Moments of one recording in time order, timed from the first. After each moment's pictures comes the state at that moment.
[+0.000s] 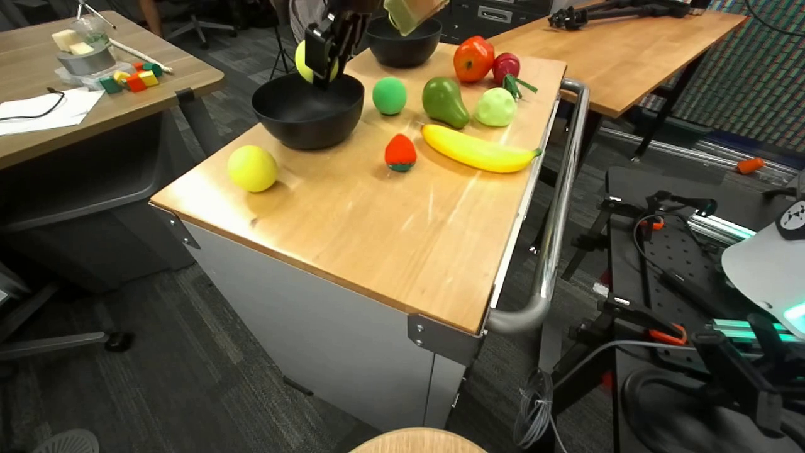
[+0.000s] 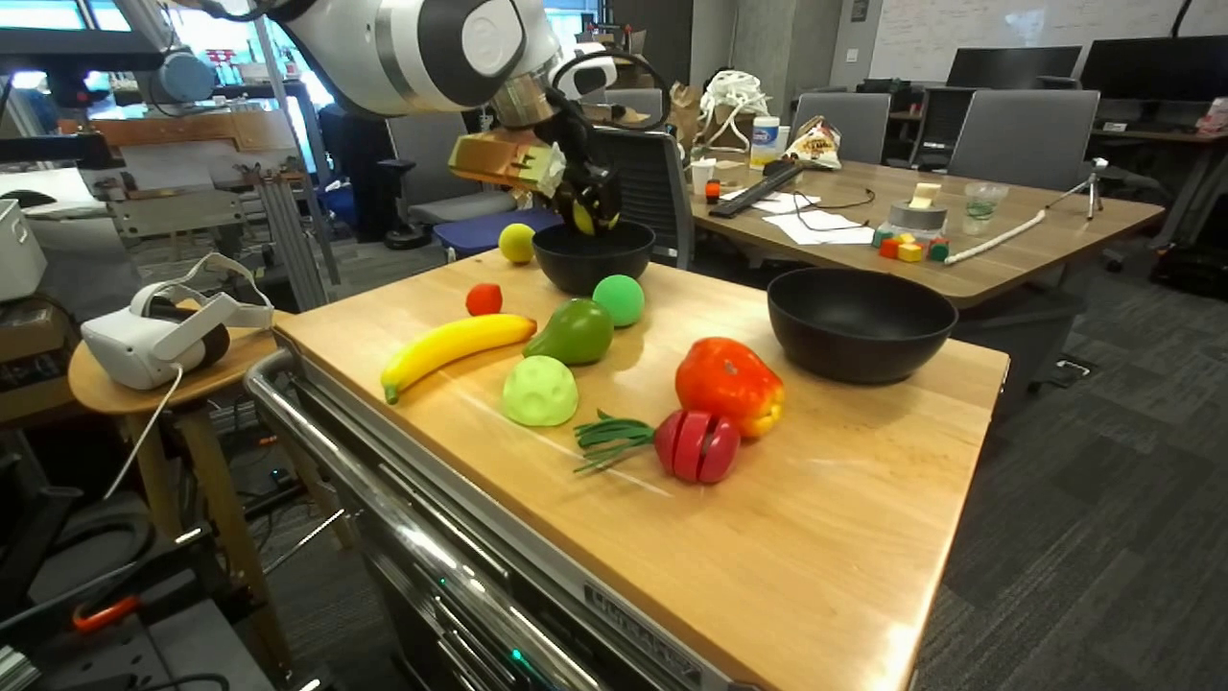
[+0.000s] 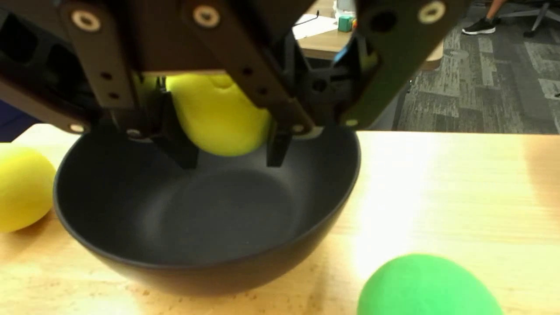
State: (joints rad) arm 0.03 0.27 0.04 -2.09 -0.13 2.82 0.11
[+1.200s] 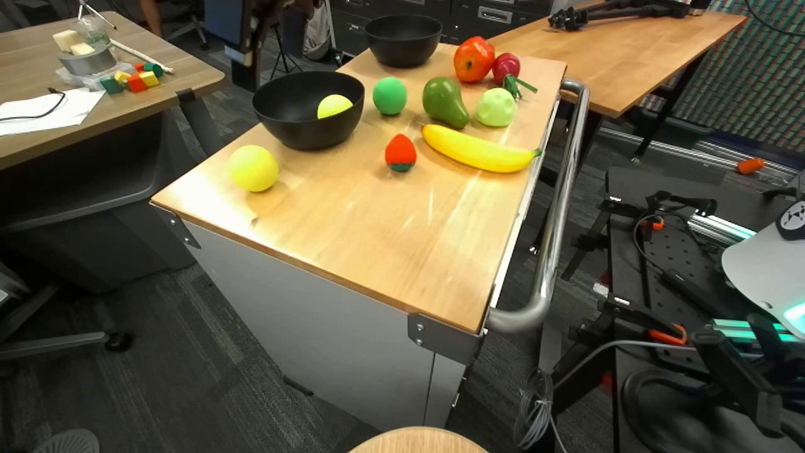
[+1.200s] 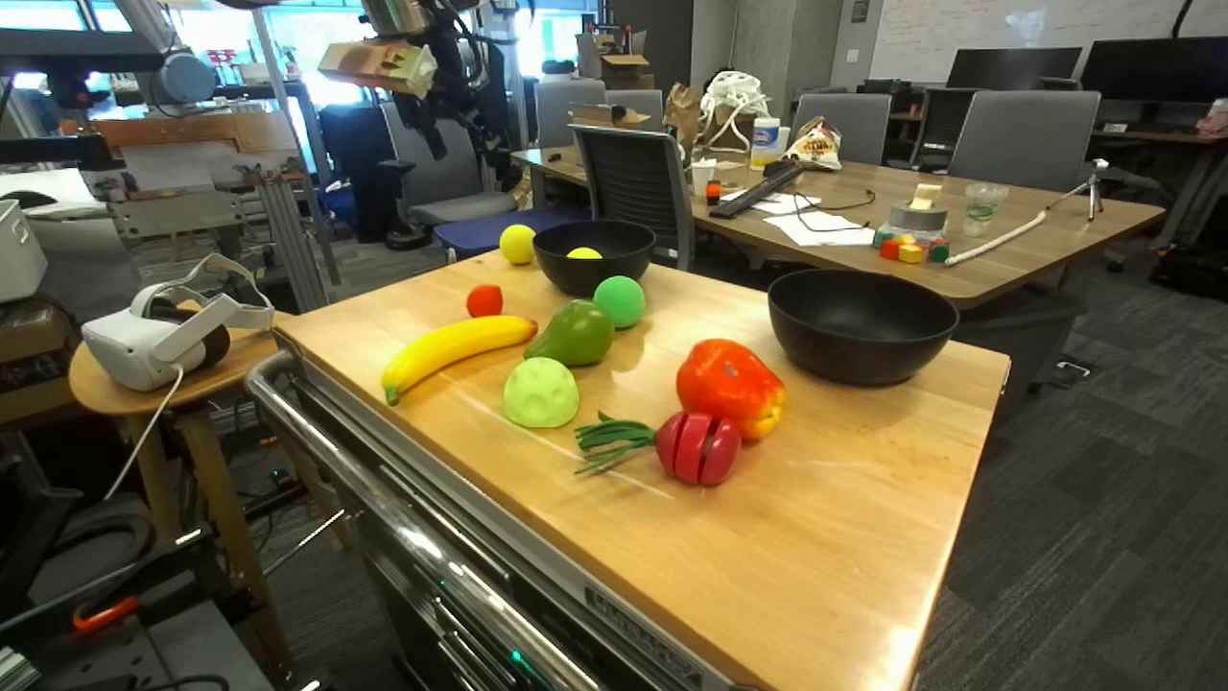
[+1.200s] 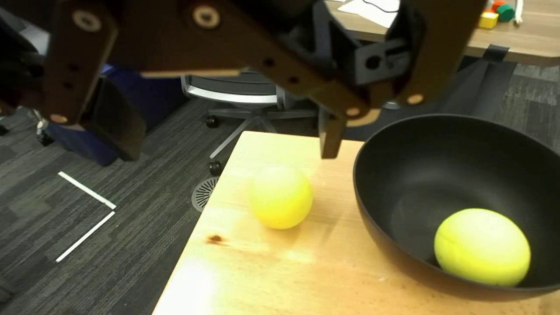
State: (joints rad) arm 0.17 0.13 0.15 -2.02 -0.07 2.53 0.16
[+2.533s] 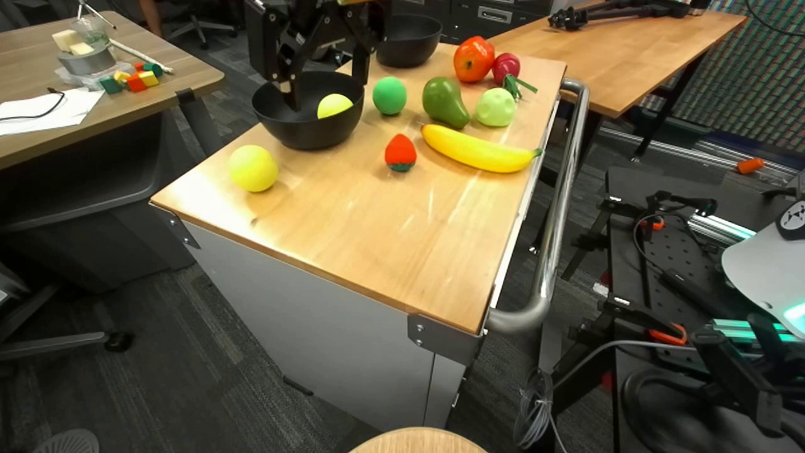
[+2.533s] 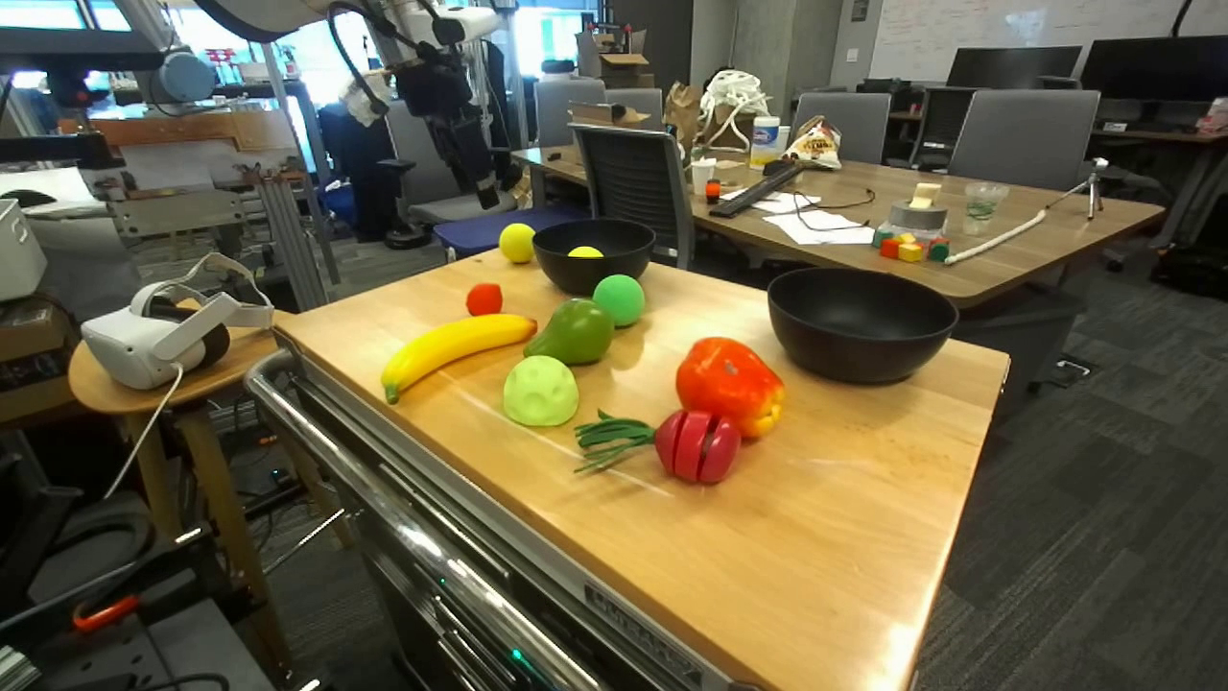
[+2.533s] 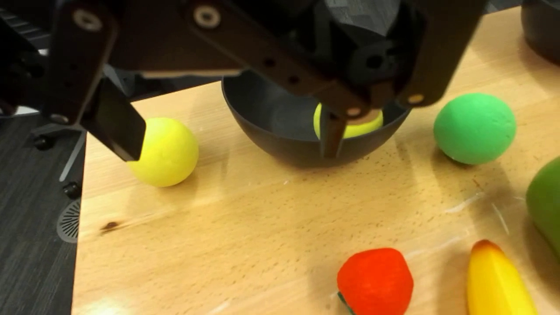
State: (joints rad) arm 0.21 0.15 0.09 -2.04 -0.26 2.38 0.83
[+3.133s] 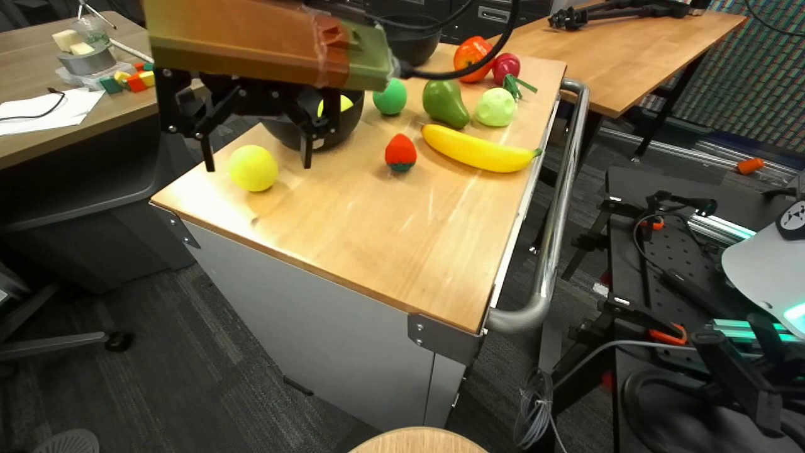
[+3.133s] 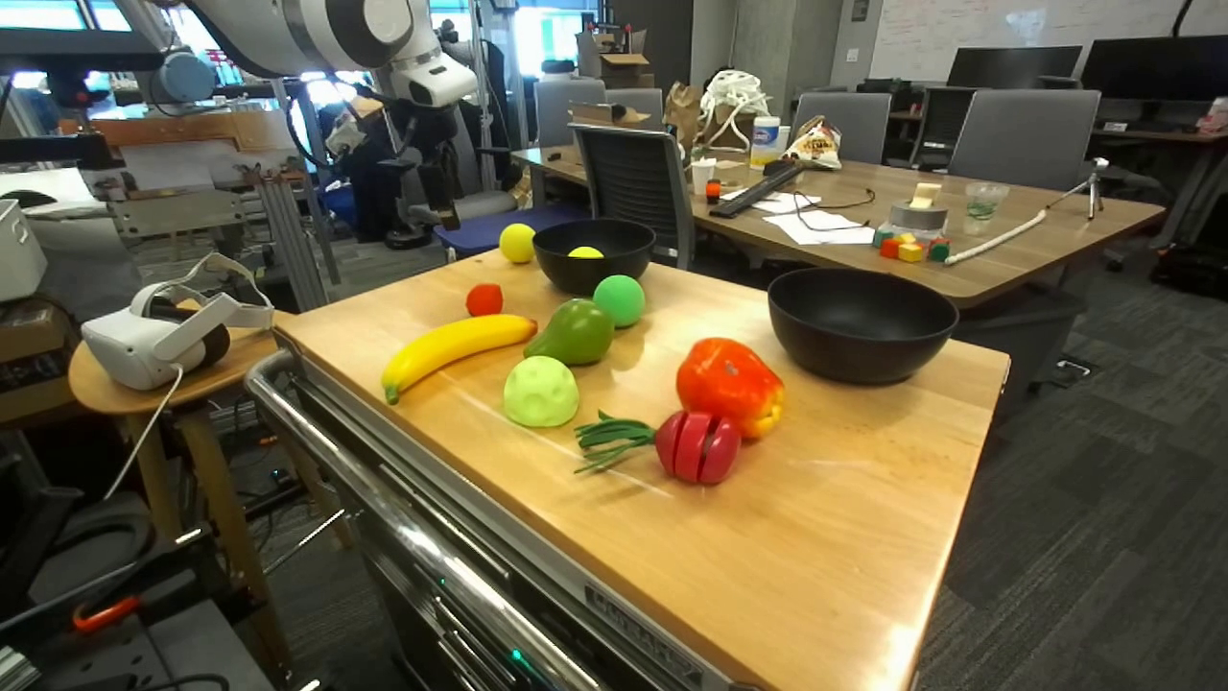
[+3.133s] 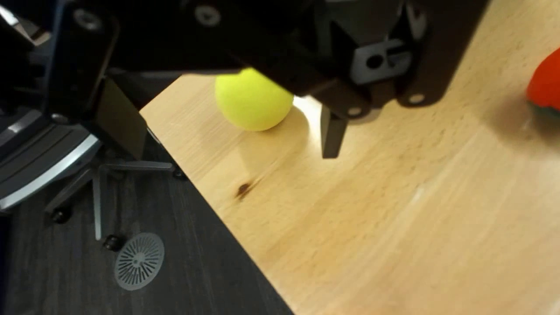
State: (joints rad) arm 0.27 0.33 0.12 -1.92 -0.07 2.53 1.18
